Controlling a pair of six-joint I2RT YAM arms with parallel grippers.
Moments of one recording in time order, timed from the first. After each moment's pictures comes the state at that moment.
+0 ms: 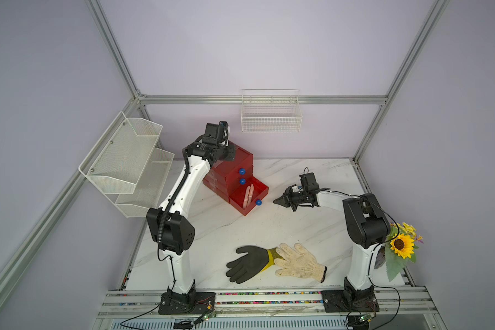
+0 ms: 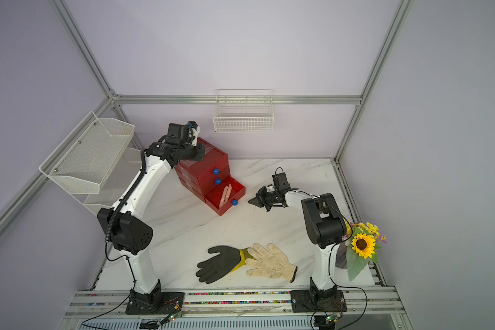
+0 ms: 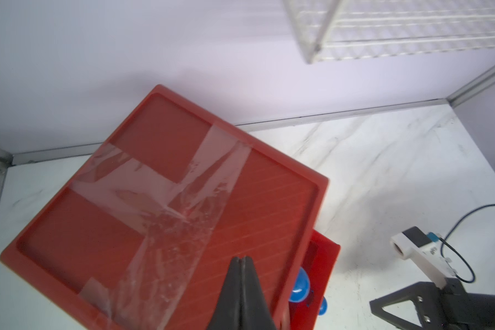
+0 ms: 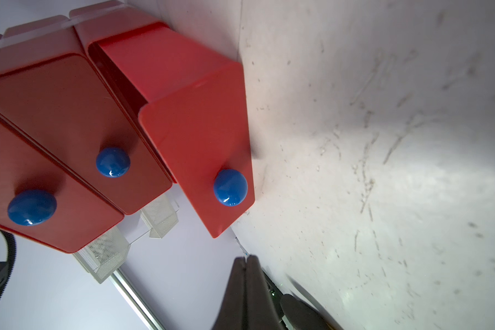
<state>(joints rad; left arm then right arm) -0.25 1.94 2.10 -0.85 -0.03 -0.15 0.26 1.99 1.20 -0.07 -0.86 1.19</state>
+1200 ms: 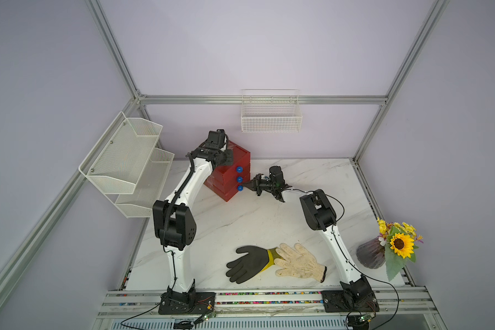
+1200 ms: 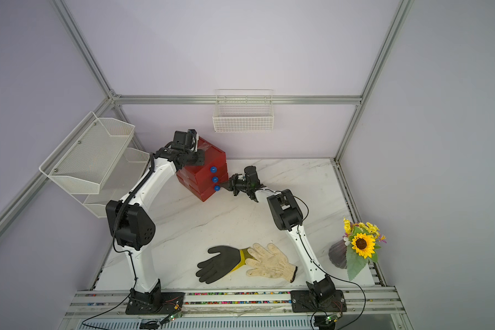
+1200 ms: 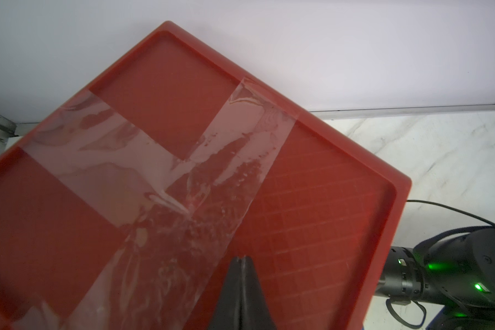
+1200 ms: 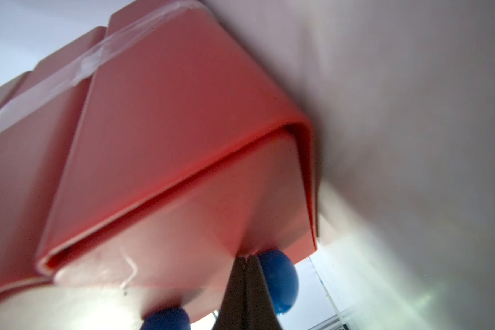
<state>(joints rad) -0.24 1.99 1.98 -0.75 -0.05 -0.18 0.46 2.71 1.99 0.56 -0.91 1.87</state>
